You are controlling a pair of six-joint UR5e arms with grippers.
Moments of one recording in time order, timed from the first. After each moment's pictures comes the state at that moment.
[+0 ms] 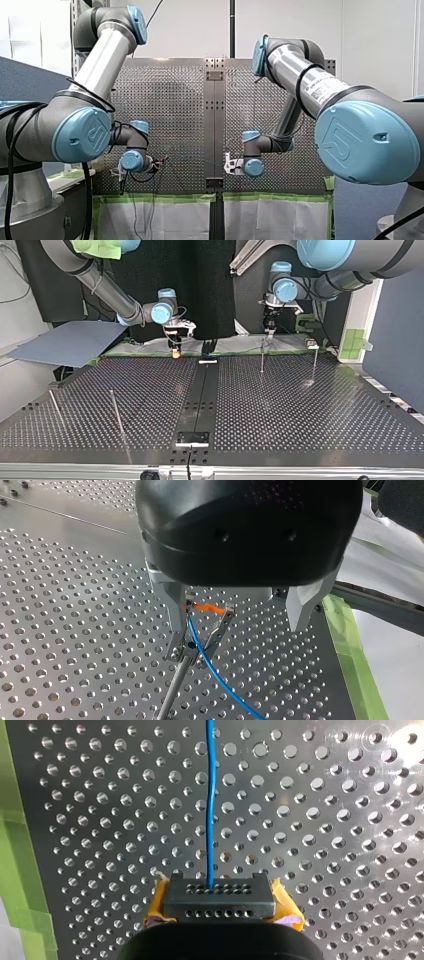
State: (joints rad) left arm -0.09 -2.21 -2.18 -2.15 -1.60 -1.67; right arm 2.12 -0.55 1.42 -0.70 1.68 1.57
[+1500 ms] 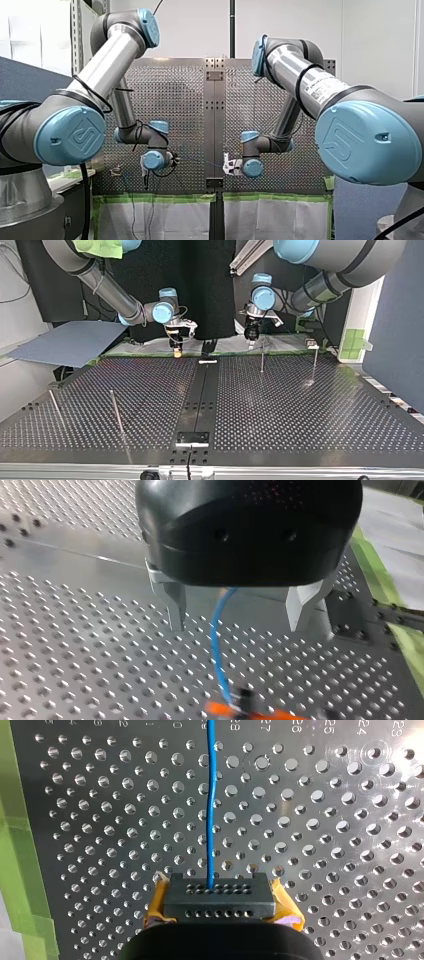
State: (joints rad) left arm -0.26 -2.29 -1.99 -2.16 -1.70 -1.73; right arm 2.13 -0.55 1.42 -0.70 1.68 1.56
